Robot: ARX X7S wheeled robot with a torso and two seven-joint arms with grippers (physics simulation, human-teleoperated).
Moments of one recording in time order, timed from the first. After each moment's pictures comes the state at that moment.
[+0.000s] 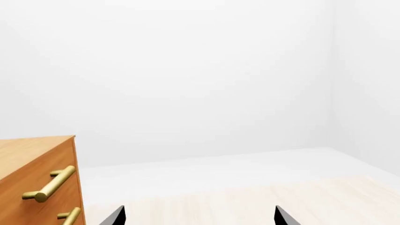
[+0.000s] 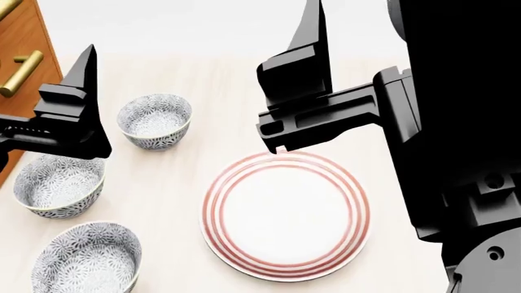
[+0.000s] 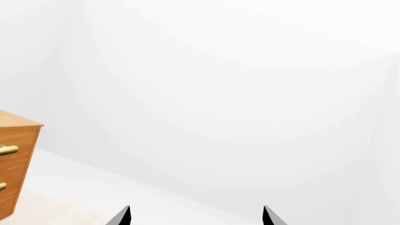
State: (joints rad) left arm -1.00 -0.36 0.04 0.68 -1.36 -1.30 -0.97; right arm 1.33 0.66 -0.19 -0.71 1.66 1.30 1.10
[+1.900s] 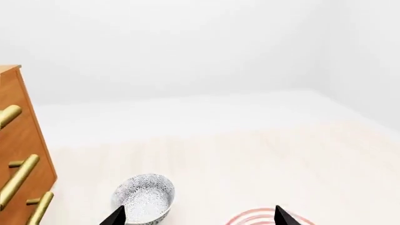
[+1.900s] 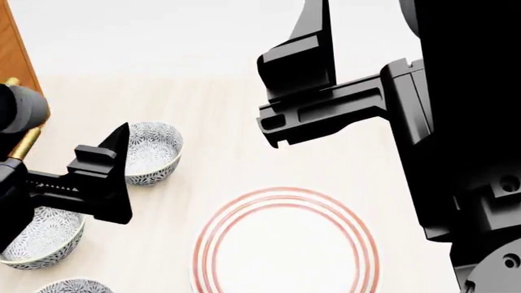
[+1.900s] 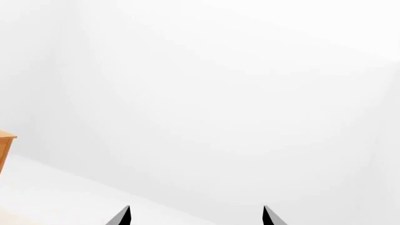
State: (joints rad) left arm -0.99 -0.43 0.17 0.57 -1.85 -1.22 -1.36; right arm 1.37 0.70 -0.23 -0.73 1.65 1.24 1.09
